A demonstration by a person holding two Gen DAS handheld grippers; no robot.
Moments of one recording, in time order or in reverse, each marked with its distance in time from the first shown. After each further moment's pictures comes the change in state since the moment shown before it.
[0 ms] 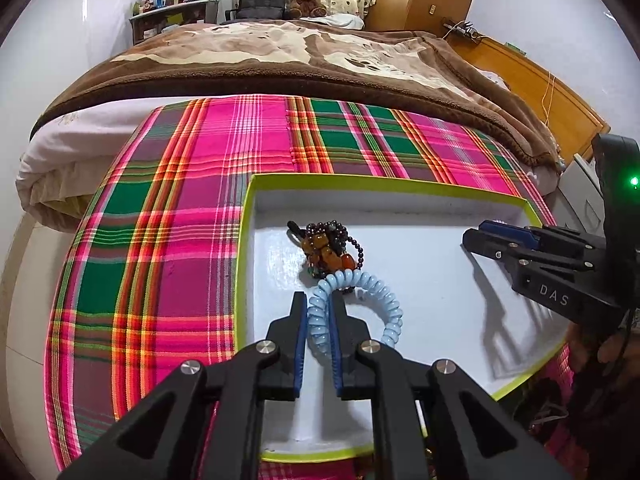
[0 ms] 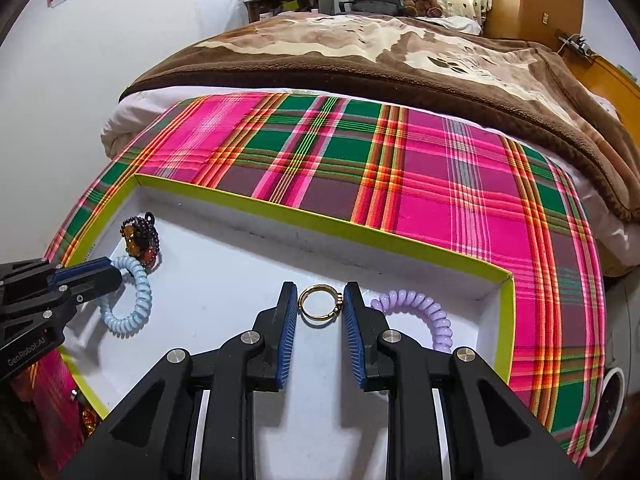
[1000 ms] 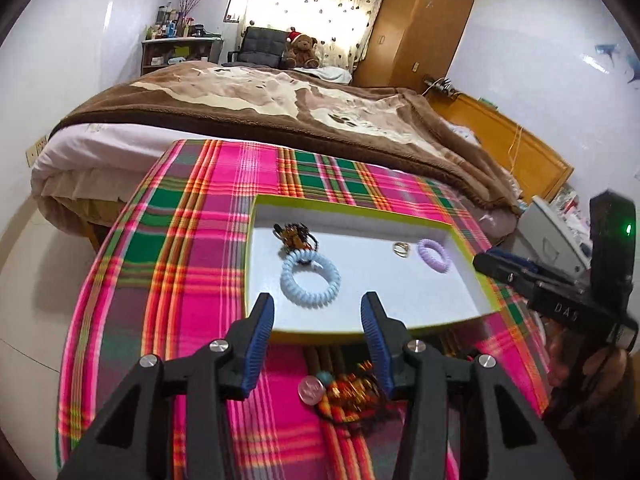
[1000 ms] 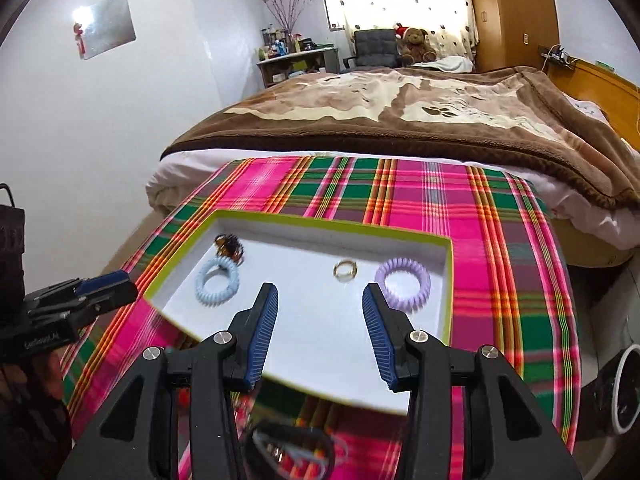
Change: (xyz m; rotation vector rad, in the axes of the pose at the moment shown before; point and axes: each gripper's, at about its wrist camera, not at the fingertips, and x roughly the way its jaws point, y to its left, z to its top) left arm -0.098 0.004 -0.058 -0.070 -0.202 -0.110; right arm -0.109 0.005 -0.054 0.054 -0.225 0.094
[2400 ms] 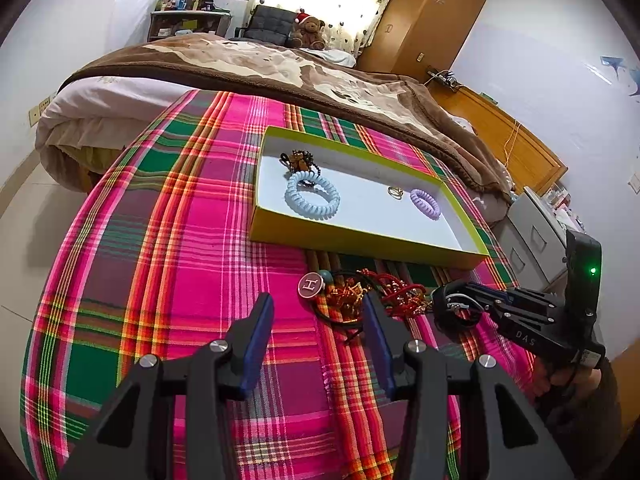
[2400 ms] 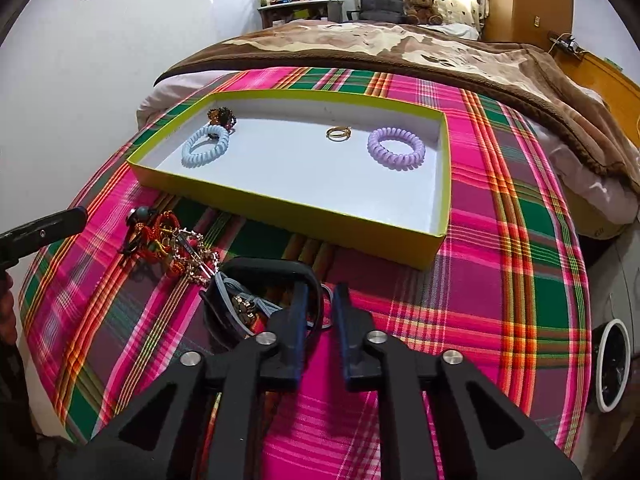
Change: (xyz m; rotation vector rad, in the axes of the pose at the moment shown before) left arm -0.015 0.007 -0.058 -0.068 0.065 -0.027; right arm 0.007 0.000 -0.082 -0.073 0.184 -0.066
